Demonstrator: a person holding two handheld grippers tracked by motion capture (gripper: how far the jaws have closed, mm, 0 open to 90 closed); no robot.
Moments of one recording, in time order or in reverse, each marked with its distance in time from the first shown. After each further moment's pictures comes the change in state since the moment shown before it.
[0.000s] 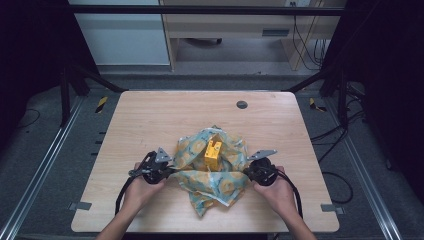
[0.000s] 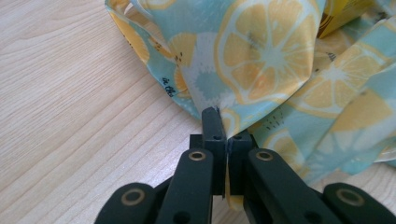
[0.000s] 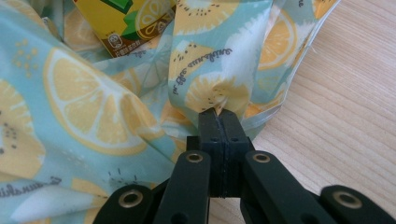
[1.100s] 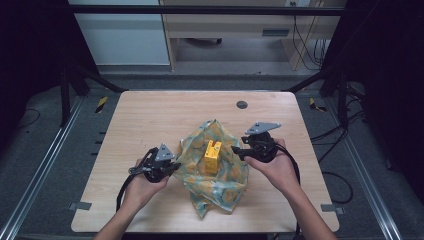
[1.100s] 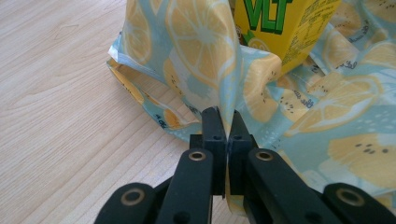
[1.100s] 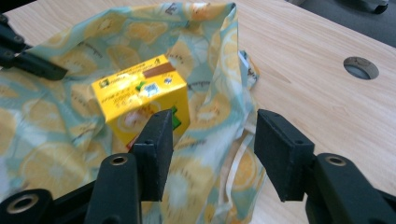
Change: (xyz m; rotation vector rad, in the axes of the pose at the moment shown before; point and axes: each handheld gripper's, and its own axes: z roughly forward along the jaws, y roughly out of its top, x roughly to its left) left arm -0.014 0.024 -0.025 -0.077 -0.027 0.049; right arm -0.003 0.081 -0.044 -0.204 0.048 -0.099
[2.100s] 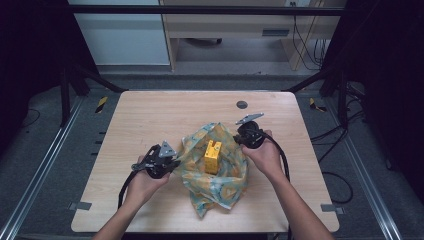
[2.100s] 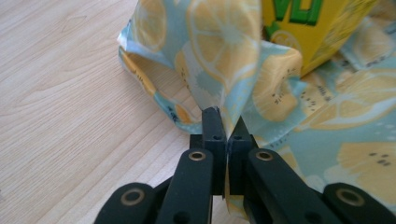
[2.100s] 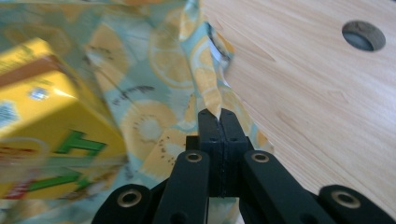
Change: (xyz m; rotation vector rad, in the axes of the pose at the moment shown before) left arm 0.010 0.001 0.017 0.044 0.037 0.000; right arm -0.033 0.002 0.067 0.149 -0.076 0.044
